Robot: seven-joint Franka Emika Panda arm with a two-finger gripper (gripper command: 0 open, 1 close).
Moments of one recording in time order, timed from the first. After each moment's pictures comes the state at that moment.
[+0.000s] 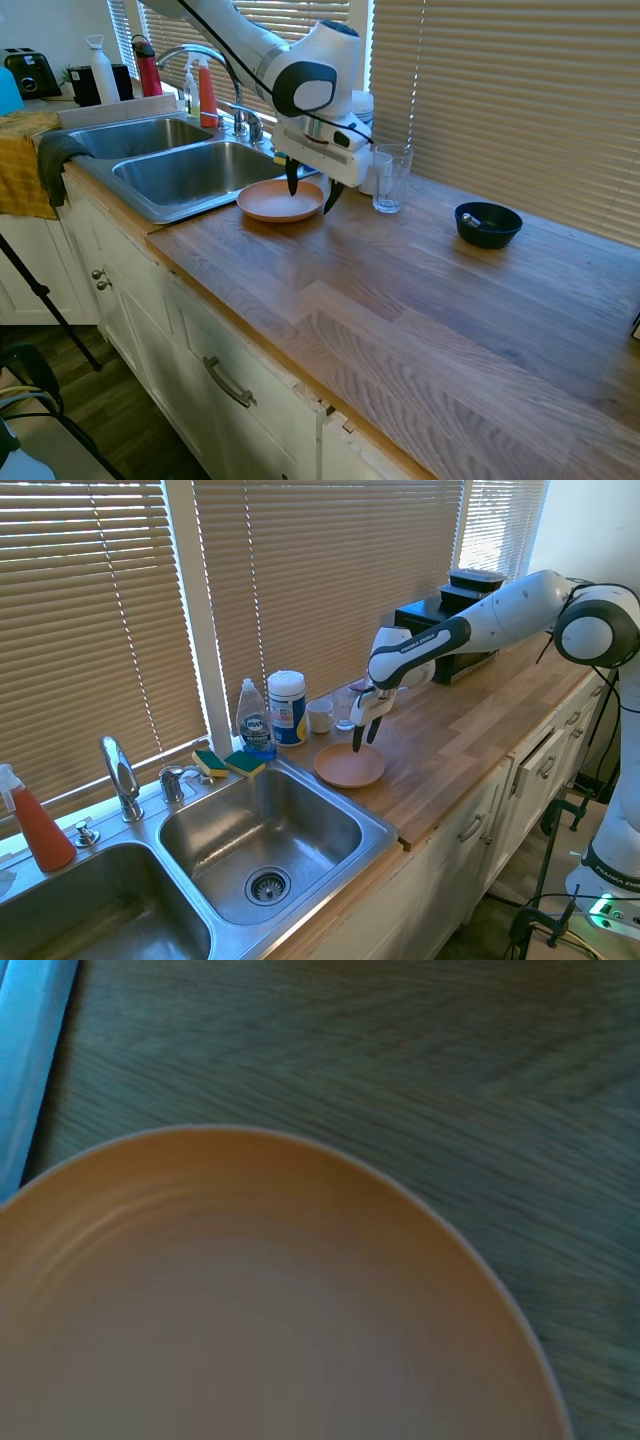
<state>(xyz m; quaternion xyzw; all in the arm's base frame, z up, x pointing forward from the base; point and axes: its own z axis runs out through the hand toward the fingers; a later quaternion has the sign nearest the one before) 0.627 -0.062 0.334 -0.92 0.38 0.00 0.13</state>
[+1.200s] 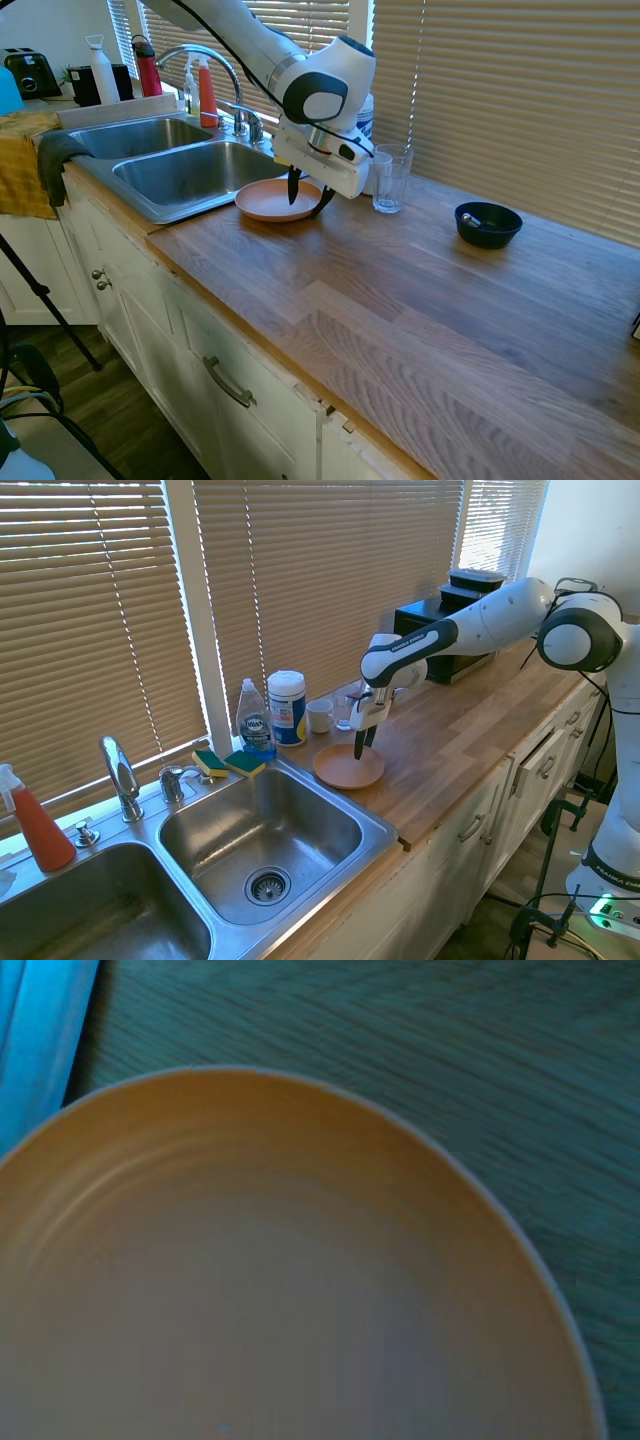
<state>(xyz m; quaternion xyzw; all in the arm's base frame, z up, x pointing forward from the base) 0.633 -0.067 0.313 -0.92 0.36 0.04 0.16</state>
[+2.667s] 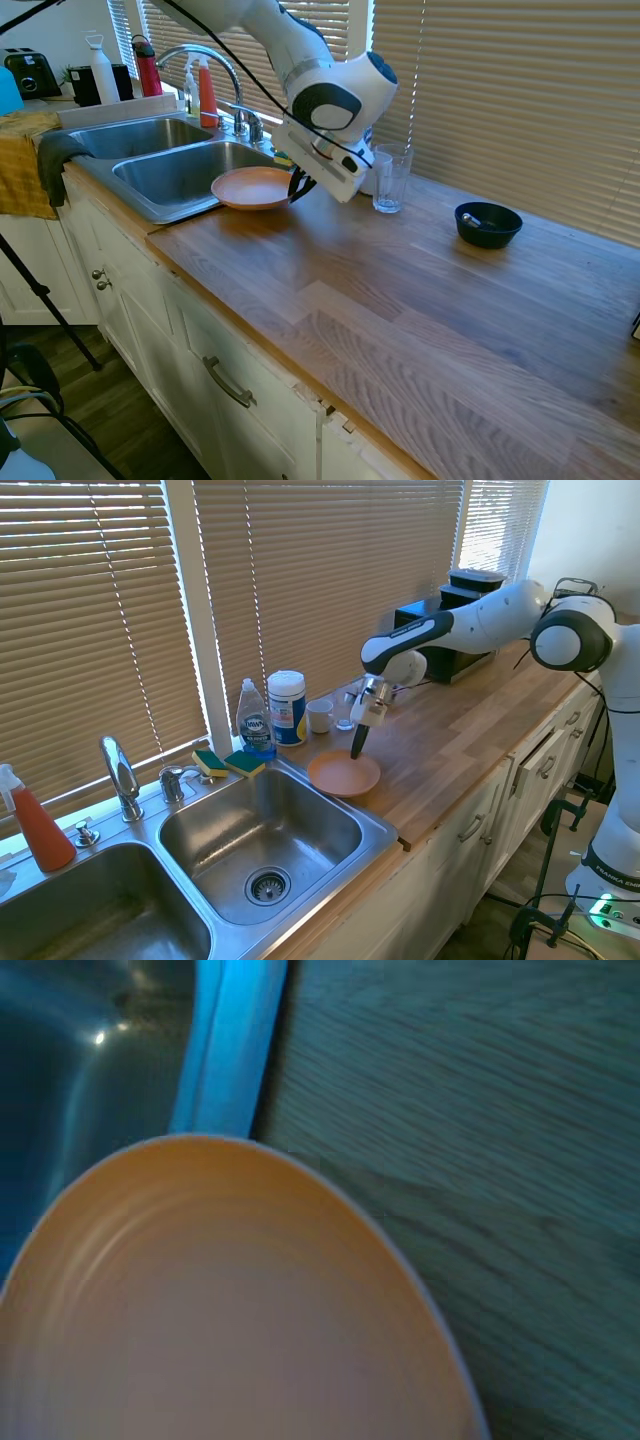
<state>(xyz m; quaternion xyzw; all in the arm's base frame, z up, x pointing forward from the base) 0.636 -0.065 0.318 -0.90 0.31 0.08 0.28</state>
